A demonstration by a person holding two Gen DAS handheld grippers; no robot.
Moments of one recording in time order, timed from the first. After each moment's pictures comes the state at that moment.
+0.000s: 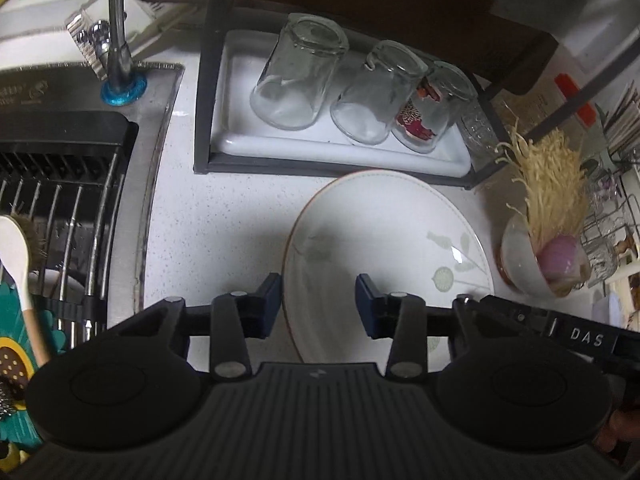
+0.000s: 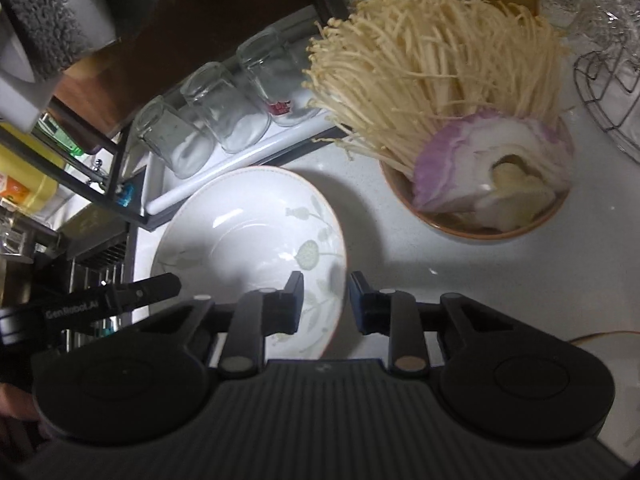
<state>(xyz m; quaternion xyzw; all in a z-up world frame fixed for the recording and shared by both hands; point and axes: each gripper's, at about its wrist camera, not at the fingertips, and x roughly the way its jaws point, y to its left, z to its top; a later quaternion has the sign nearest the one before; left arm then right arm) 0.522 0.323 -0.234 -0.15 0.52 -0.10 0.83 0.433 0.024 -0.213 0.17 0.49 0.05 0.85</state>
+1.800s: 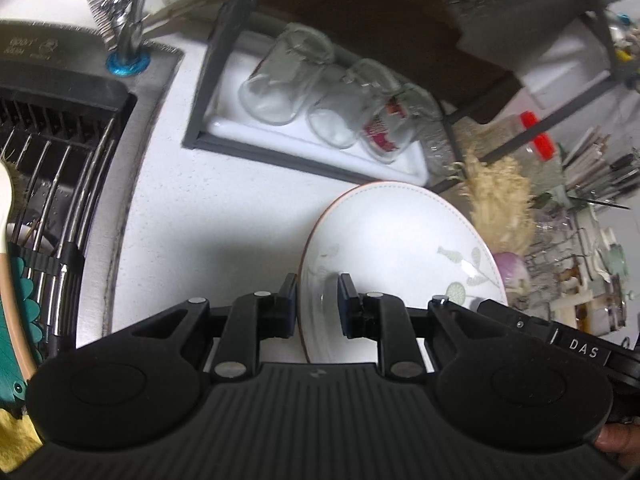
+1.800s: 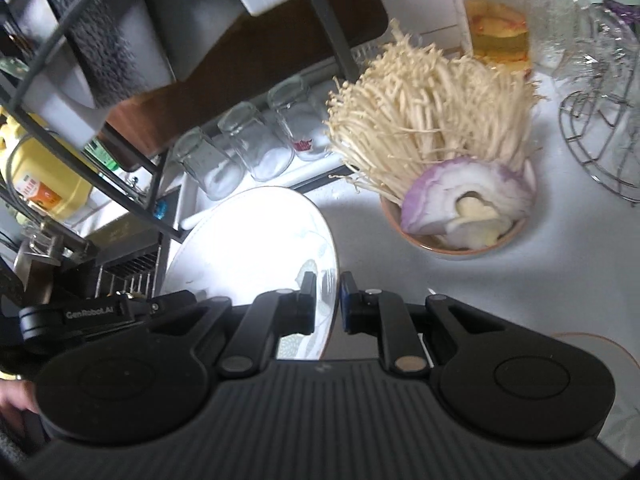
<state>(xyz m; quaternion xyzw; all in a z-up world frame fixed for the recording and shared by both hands) 0.479 0.326 -0.207 -0.23 0.50 -0.12 0.83 0.395 0.002 -0.171 0.18 0.44 0.08 0.87</state>
